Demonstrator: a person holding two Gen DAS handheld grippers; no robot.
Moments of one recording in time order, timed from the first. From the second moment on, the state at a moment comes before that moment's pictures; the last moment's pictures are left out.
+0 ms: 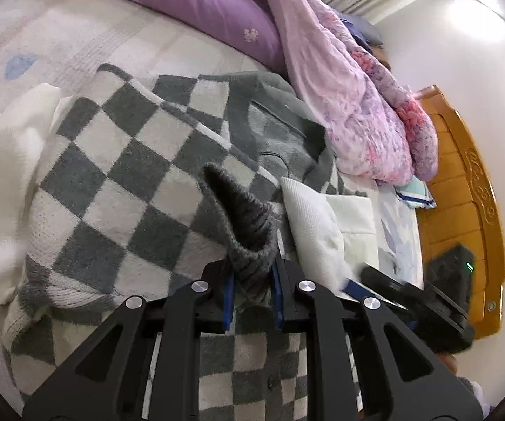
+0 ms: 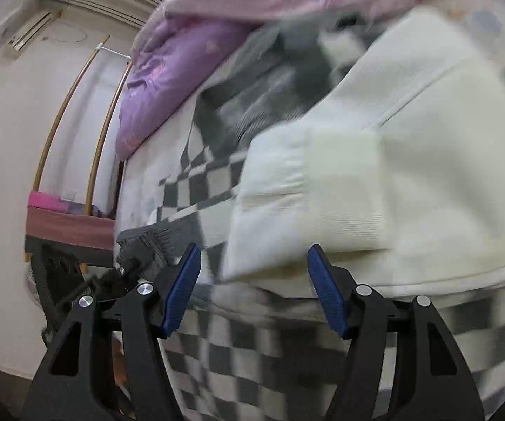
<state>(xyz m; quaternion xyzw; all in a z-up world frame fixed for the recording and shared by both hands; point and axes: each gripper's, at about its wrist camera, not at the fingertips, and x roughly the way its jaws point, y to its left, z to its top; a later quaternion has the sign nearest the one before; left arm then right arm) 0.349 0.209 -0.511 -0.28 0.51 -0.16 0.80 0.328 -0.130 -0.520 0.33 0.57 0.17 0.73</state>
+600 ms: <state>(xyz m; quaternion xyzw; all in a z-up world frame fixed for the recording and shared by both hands) 0.352 0.200 -0.502 -0.28 0.50 -0.17 0.80 0.336 -0.121 -0.547 0.33 0.60 0.12 0.72</state>
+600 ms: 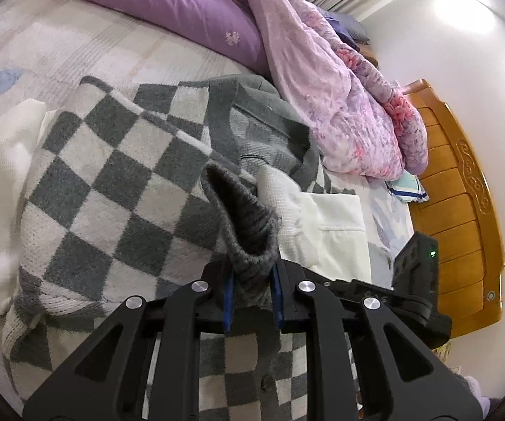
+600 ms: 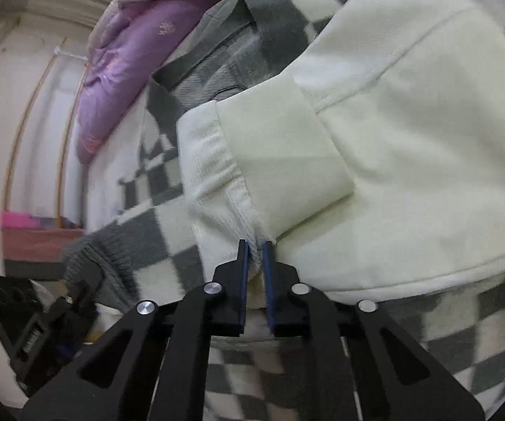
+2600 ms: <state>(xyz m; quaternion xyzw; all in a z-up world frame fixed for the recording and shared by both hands) 0.391 0.274 -0.564 -0.23 0.57 -0.11 0.78 0.376 -0.245 -0.574 0.22 0.60 0.02 0.77</state>
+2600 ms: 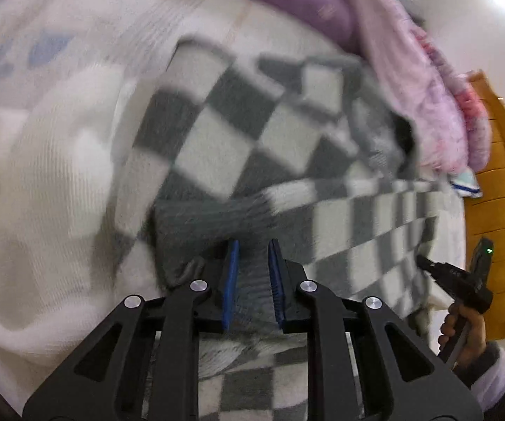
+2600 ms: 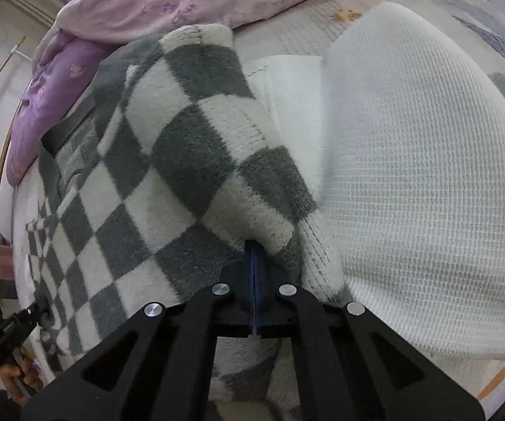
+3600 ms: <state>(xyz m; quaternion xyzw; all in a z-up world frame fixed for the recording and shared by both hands) 0.560 0.299 -0.570 -0.12 0.64 0.03 0.76 0.537 -0.258 -0.580 0.23 0.62 -0.01 0.75</state>
